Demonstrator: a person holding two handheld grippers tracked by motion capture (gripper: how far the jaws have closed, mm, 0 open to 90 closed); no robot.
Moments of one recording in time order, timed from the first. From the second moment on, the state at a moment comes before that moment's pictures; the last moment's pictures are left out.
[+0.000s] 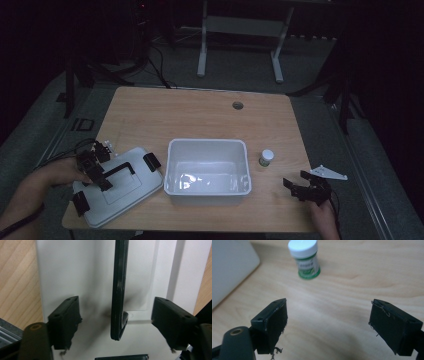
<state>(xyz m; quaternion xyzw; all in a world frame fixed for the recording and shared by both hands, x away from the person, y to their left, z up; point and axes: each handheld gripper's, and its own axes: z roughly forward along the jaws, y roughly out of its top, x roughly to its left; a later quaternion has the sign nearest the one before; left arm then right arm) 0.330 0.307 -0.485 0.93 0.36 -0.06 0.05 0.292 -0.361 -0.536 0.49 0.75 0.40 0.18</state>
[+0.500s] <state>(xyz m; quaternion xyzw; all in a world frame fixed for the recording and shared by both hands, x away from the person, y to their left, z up) 0.327 0.309 -0.483 0.93 0.37 -0.07 0.03 0.313 -0.343 -0.522 0.50 0.84 0.22 0.07</state>
